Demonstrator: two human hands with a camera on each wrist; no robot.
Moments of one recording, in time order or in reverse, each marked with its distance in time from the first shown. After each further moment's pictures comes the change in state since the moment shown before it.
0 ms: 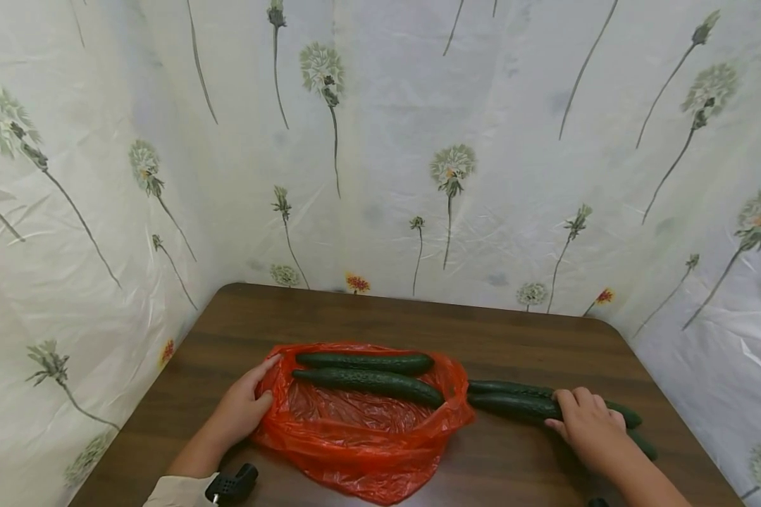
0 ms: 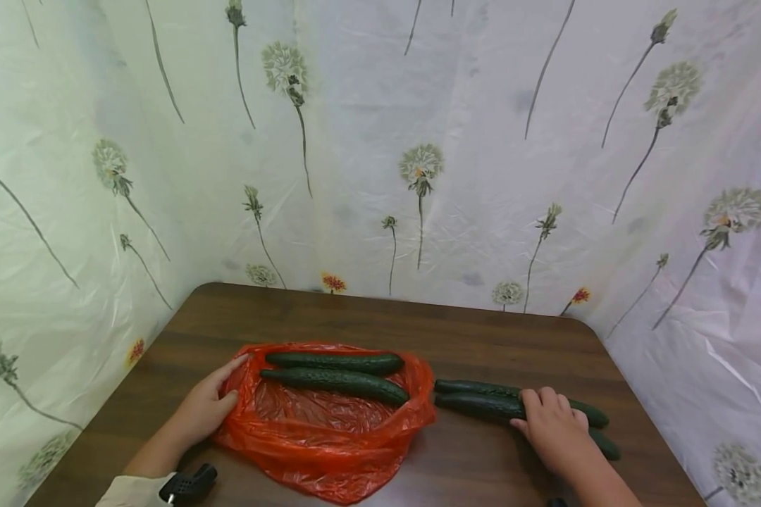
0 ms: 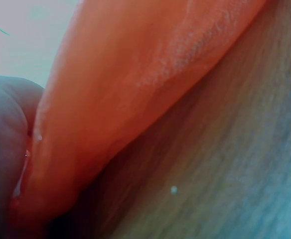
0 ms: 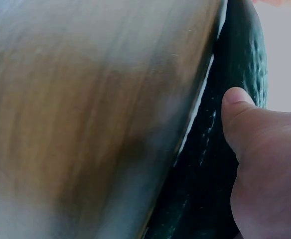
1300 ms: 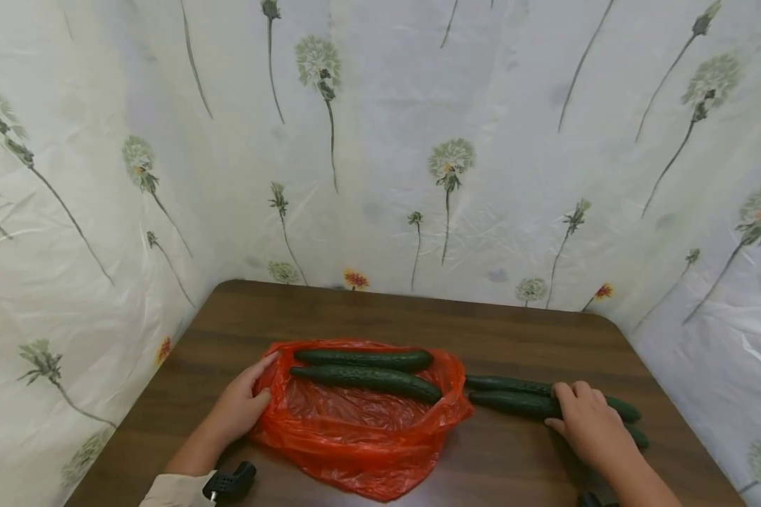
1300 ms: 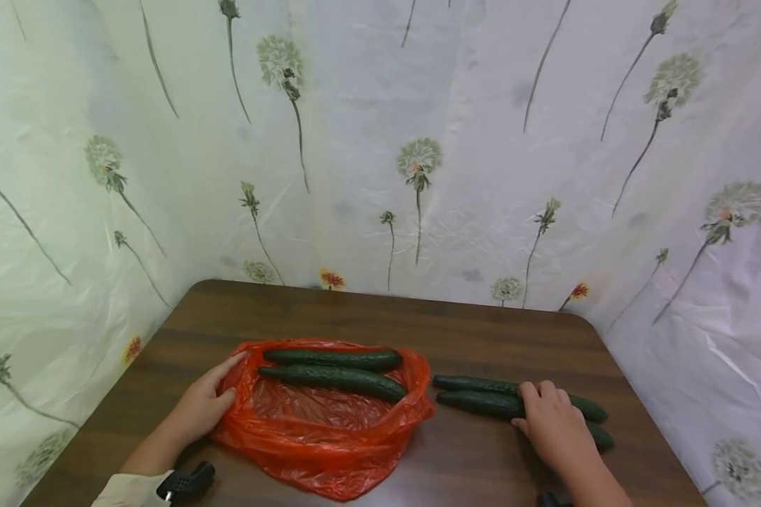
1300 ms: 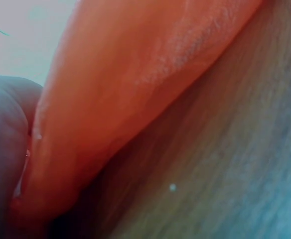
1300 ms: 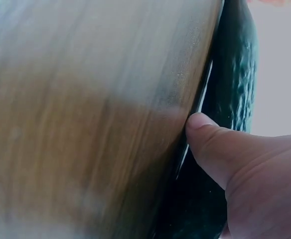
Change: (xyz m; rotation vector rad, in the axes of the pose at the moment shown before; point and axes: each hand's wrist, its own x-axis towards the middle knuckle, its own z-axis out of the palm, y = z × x) left_hand 0.001 -0.001 0.000 0.001 -0.018 0.002; right_hand 0.001 0.002 0.010 0.004 0.089 -0.031
